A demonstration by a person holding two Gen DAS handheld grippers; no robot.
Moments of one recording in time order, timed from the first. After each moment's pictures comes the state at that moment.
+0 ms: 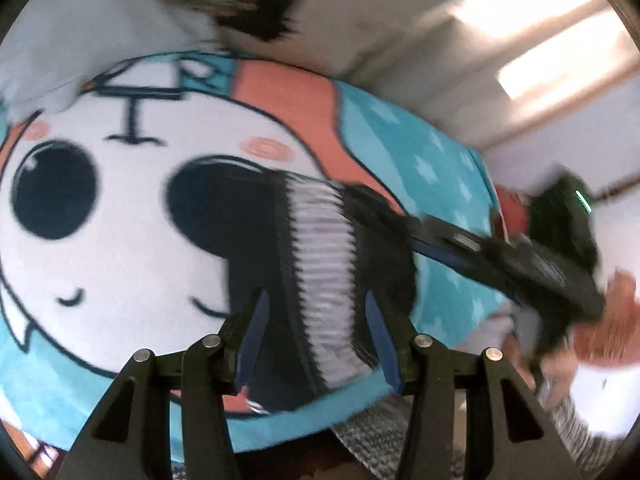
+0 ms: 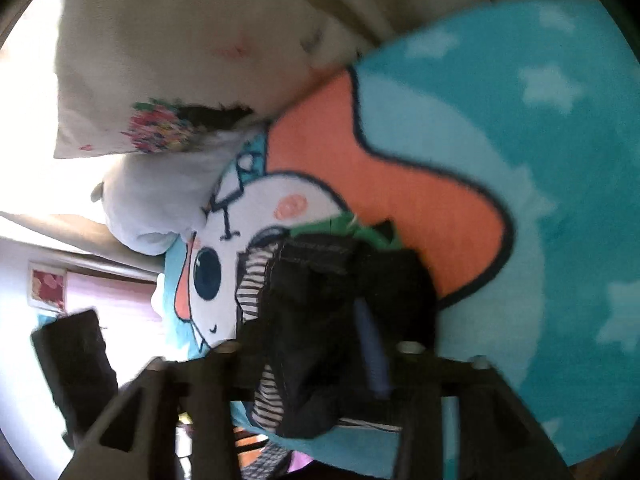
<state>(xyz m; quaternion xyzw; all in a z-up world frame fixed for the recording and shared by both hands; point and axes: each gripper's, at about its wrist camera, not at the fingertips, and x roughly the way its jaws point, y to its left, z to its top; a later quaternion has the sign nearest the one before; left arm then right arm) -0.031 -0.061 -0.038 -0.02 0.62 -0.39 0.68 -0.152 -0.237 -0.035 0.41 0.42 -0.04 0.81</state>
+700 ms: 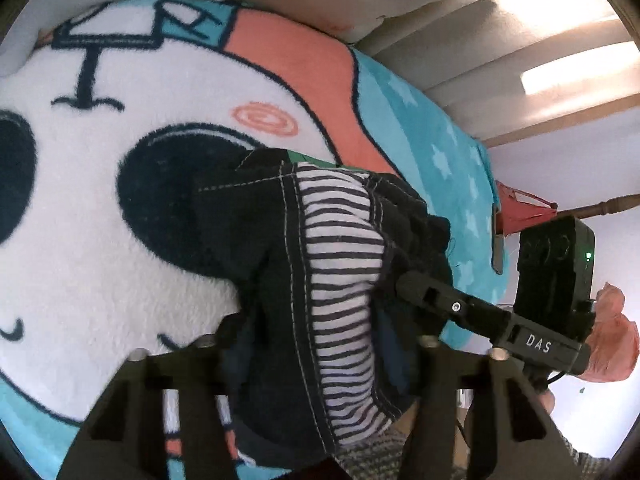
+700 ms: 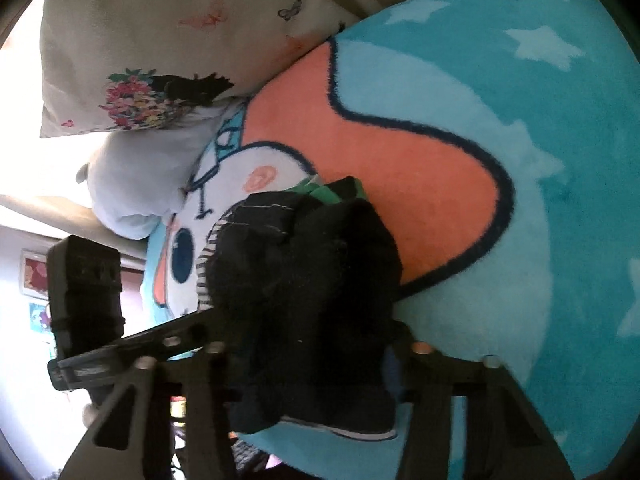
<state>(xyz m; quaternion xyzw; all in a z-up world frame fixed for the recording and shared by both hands) -0.018 -0.085 -0.084 -0.03 0.65 -0.41 0.64 -0.153 -0.229 -0.076 0.42 0.44 -0.02 0.80</state>
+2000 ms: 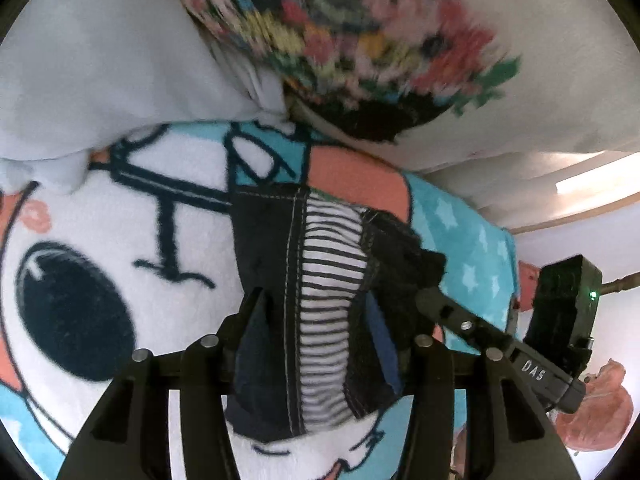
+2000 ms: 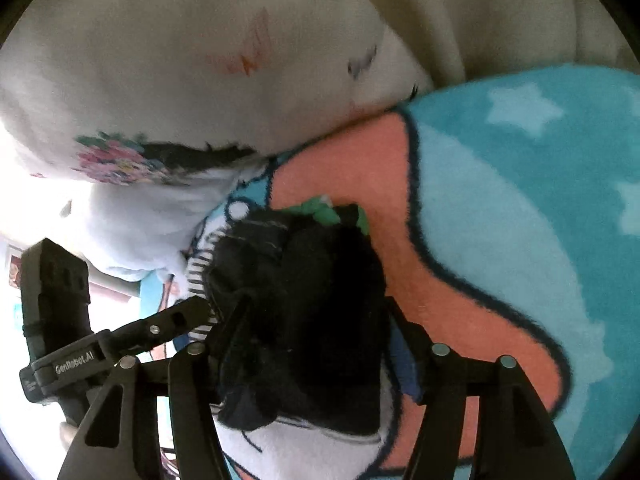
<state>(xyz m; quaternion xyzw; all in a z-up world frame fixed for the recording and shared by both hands) 0.084 -0.065 -0.047 -0.07 0.61 -0.34 0.71 -0.046 -0.249 -0.037 0.37 0.42 -0.05 0.83</state>
